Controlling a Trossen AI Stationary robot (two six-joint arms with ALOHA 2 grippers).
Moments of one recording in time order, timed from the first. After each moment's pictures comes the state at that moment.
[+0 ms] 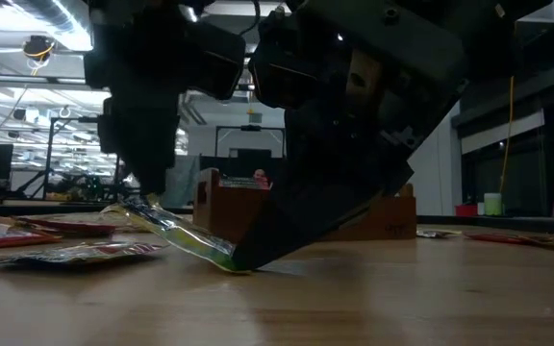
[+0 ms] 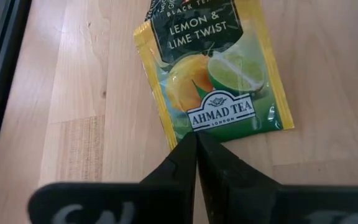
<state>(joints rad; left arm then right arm) -0.35 1.76 1.10 -0.42 0.12 -0.92 0.44 2.15 1.22 0.07 0.16 0.57</state>
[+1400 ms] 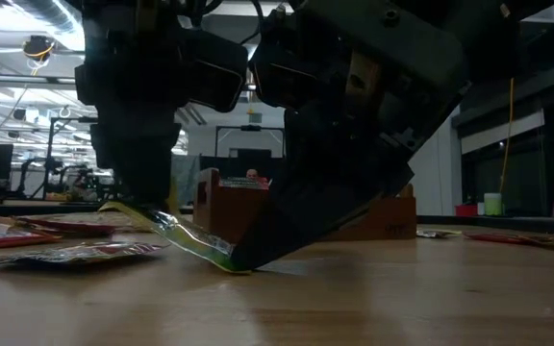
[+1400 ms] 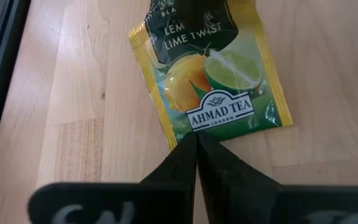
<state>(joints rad) -0.37 1.81 1.10 -0.37 0.12 -0.92 0.44 2.15 1.22 0.09 0.18 0.57</state>
